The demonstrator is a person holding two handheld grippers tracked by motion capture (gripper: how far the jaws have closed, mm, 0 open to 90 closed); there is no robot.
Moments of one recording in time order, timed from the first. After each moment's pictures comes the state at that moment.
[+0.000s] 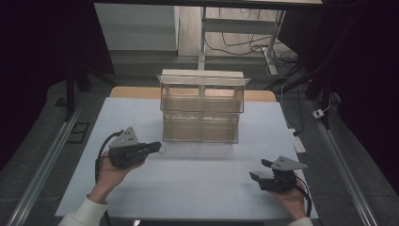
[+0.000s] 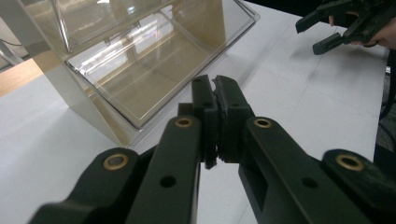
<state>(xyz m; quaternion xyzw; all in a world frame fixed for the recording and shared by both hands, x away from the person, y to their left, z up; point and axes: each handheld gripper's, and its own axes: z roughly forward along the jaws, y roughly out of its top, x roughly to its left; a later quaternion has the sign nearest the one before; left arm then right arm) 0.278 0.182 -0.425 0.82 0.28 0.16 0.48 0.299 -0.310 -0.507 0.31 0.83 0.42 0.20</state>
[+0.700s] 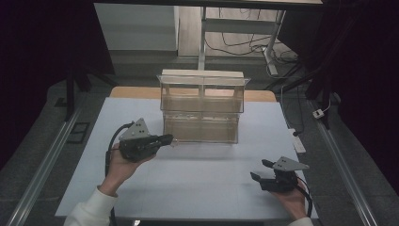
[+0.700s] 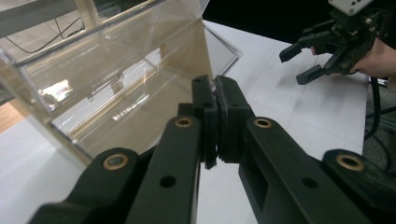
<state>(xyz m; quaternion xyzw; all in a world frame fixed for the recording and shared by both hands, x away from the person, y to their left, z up) 0.289 0.150 -0.395 0.81 0.26 0.15 0.50 0.297 -0.313 -0.507 0.32 0.82 0.43 0.19</state>
